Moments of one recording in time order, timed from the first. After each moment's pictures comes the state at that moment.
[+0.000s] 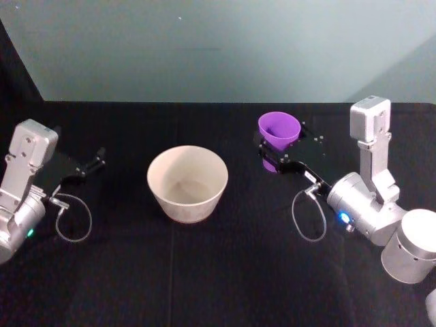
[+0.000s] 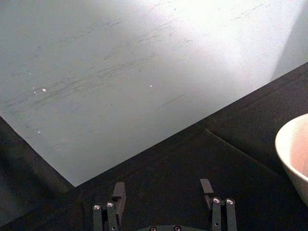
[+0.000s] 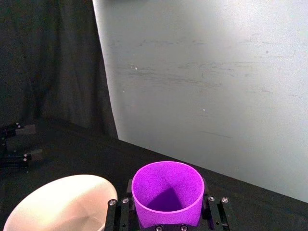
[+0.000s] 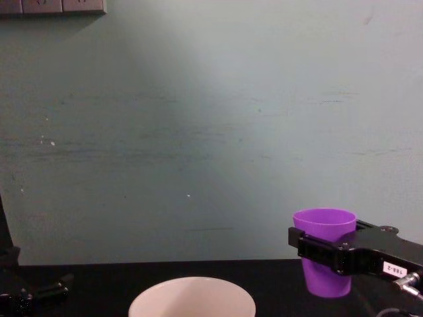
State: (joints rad) left arm -0.20 0.60 0.45 -1.41 -0.25 -0.12 0.03; right arm 0.22 0.32 -0.33 -1.43 0.32 -0.08 0.33
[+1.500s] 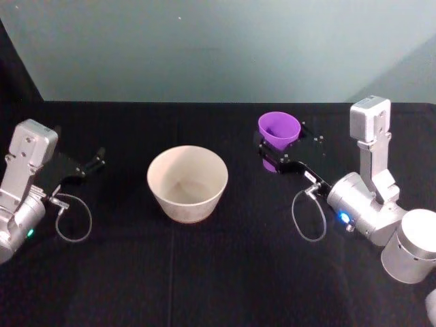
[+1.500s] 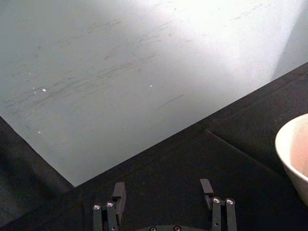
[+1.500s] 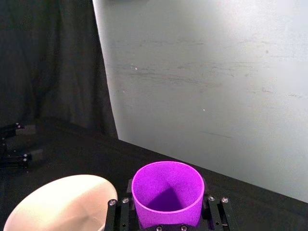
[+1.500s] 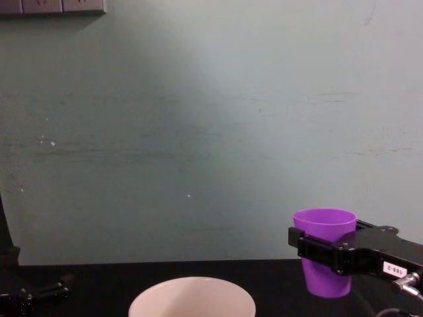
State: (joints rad) left arm -0.20 0.60 0.45 -1.41 -0.25 -0.12 0.03; right arm 0.22 0.32 -0.33 -1.43 0.32 -0.08 0.33
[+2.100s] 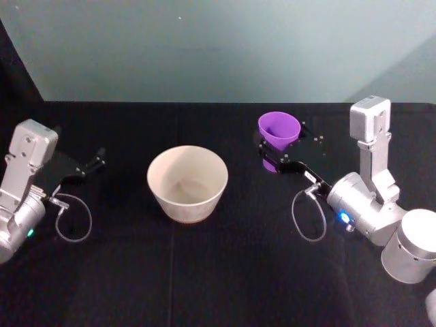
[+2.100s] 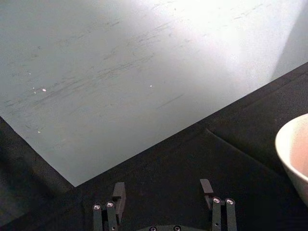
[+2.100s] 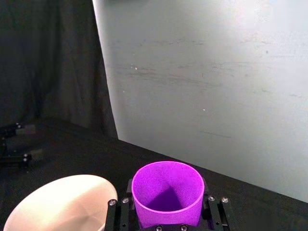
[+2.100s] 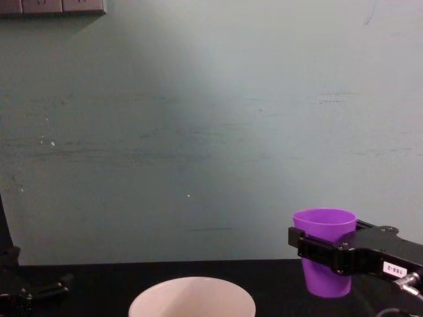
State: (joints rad) left arm -0.20 0.60 0.45 -1.41 -0.25 -0.12 0.03; right arm 0.22 0.32 -0.33 -1.43 0.32 -0.08 0.33
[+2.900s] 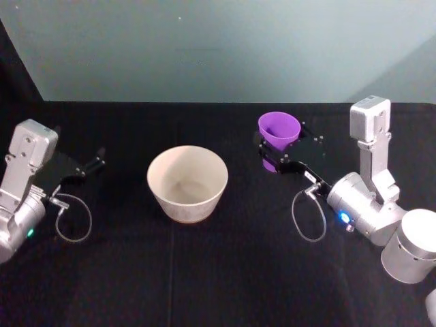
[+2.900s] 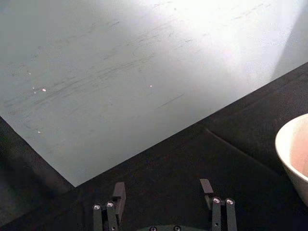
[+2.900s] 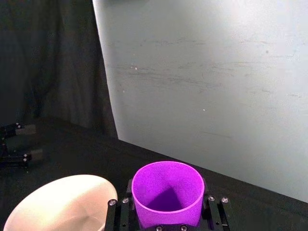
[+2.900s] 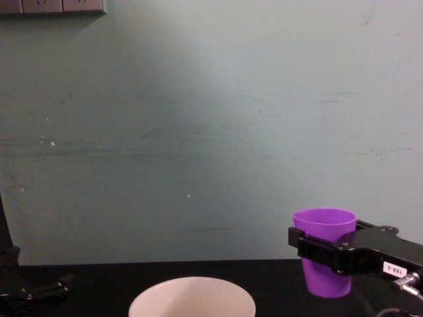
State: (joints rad) left arm -0.20 0.60 0.45 -1.41 -0.25 -0.12 0.03; right arm 0.22 0.32 -0.33 -1.43 0.32 -0.08 0.33
